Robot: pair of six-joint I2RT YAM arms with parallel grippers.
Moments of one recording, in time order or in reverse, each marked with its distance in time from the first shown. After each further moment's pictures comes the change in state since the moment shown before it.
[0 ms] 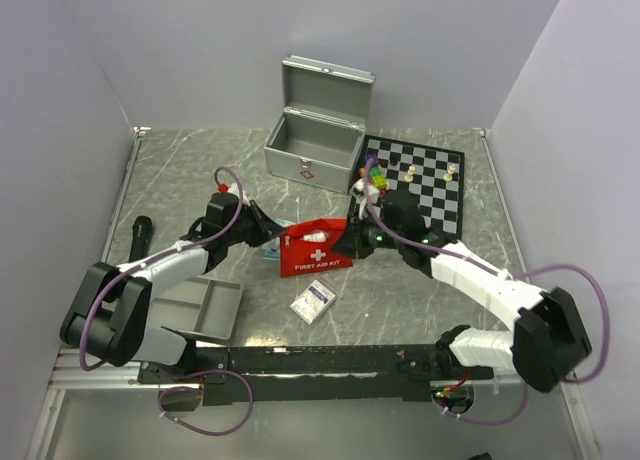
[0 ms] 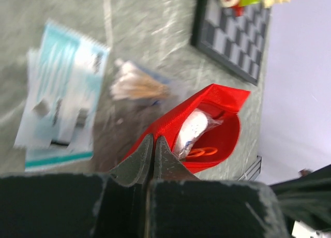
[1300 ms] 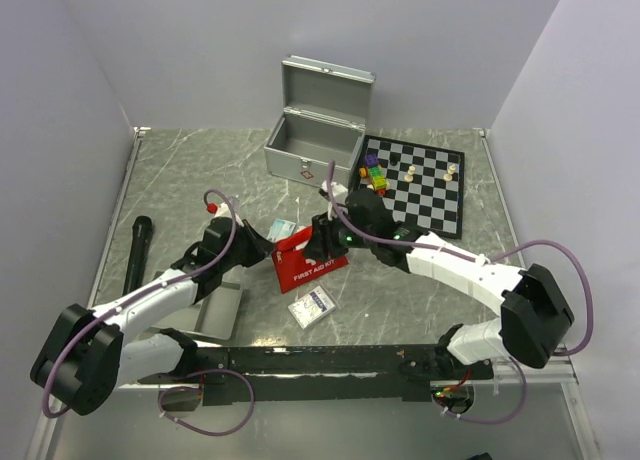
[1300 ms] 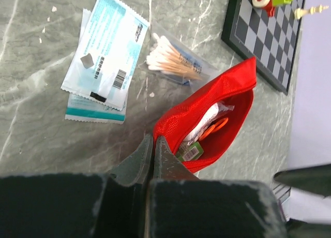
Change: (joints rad) left arm -0.122 -0.257 -0.184 -0.082 -0.283 -0.028; right arm 0.186 0.152 0.140 -0.018 0.153 0.026
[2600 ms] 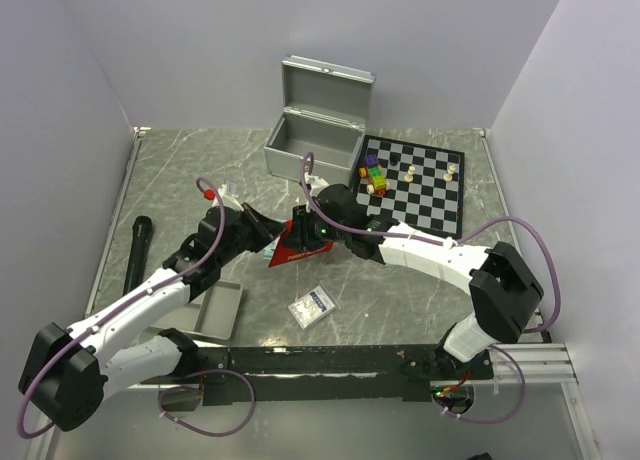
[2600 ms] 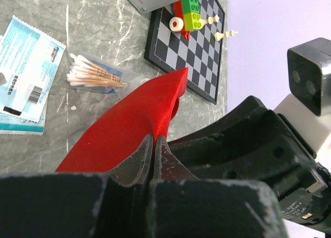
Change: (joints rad) left arm -0.078 -0.101 0.154 -0.080 -0.043 -0.147; right arm 0.100 0.199 0.159 0.050 0.143 0.129
